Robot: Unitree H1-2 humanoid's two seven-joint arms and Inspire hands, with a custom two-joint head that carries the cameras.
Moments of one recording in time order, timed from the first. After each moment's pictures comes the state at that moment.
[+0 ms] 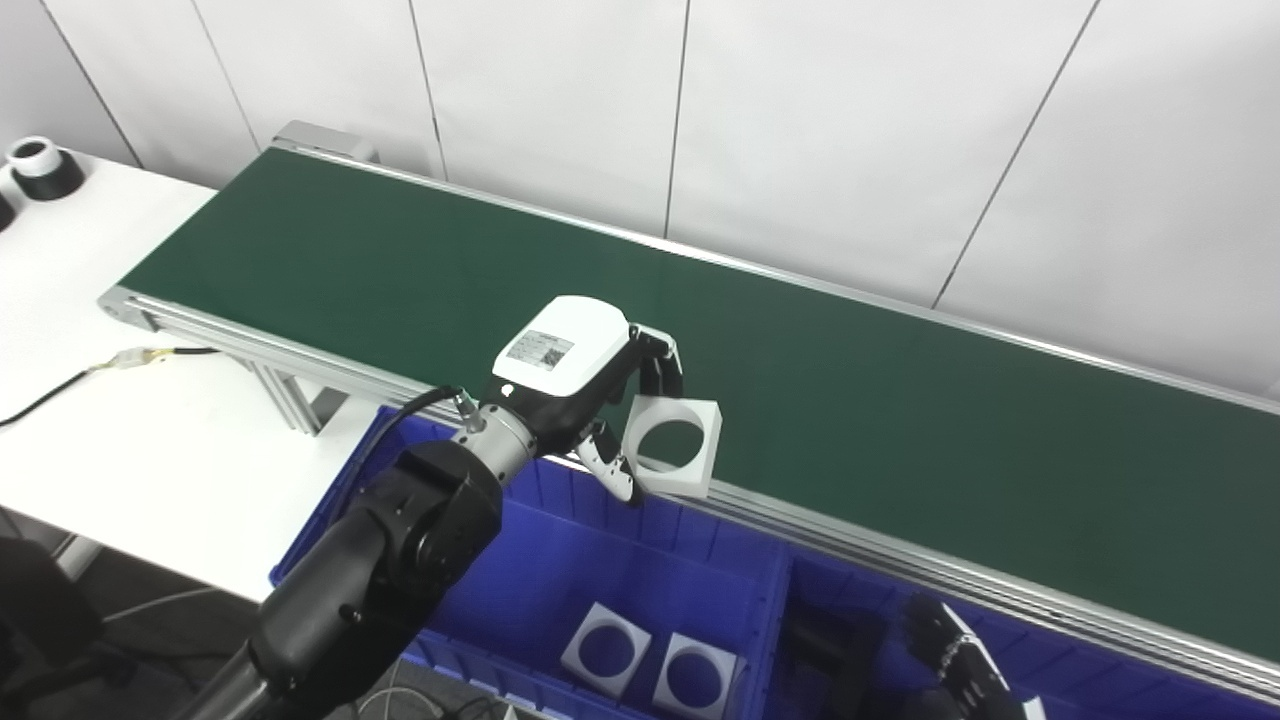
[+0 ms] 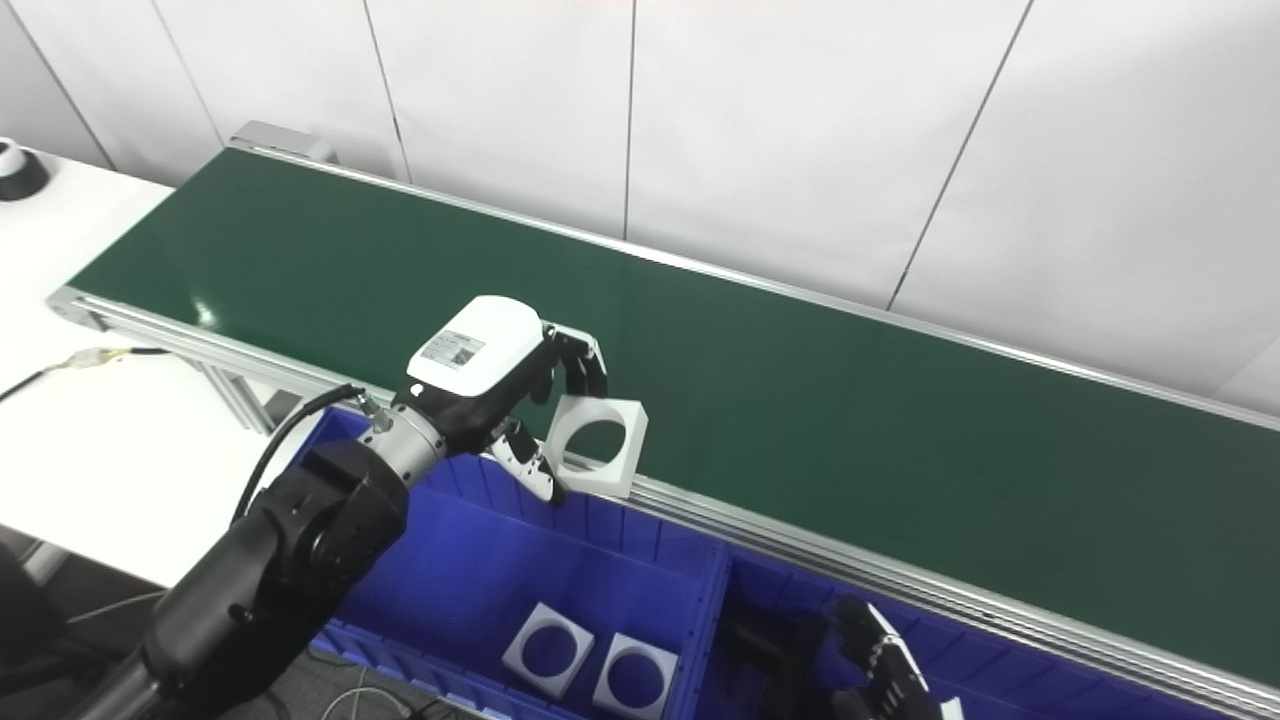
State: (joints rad) left arm 0.01 0.37 -0.20 -0.44 0.93 0.19 -0.28; right arm 0.15 -0.14 0.19 0.26 0.01 -0.43 0.14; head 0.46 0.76
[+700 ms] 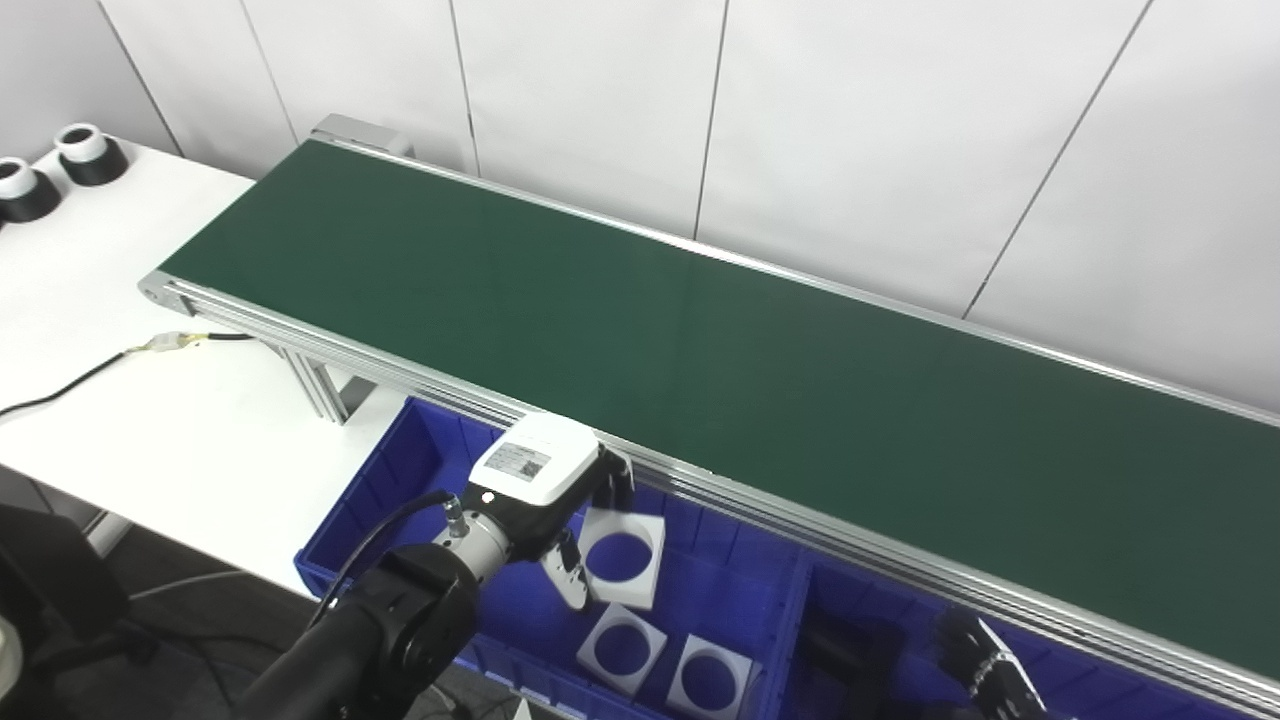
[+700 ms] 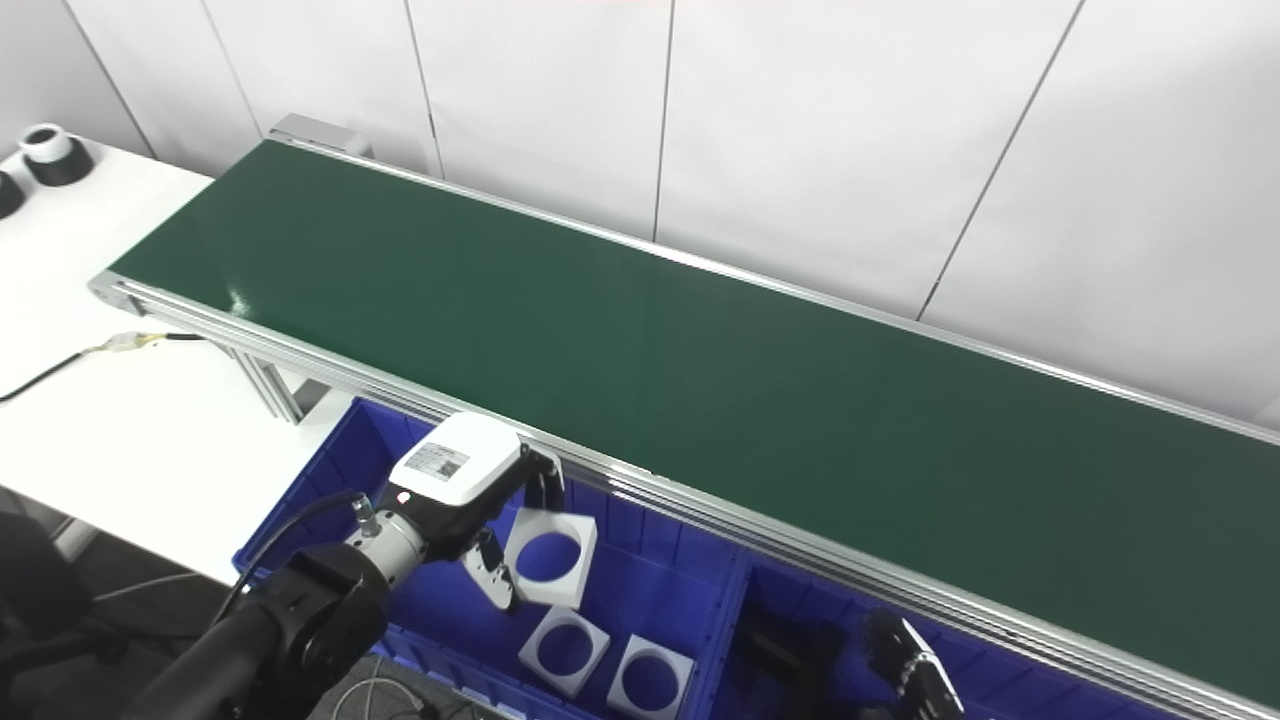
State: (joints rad) left arm 0.19 0.38 -0.24 -0.33 1.06 0.15 -0.23; right arm 0.15 -0.14 0.15 0.26 0.03 -0.43 0.18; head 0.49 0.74
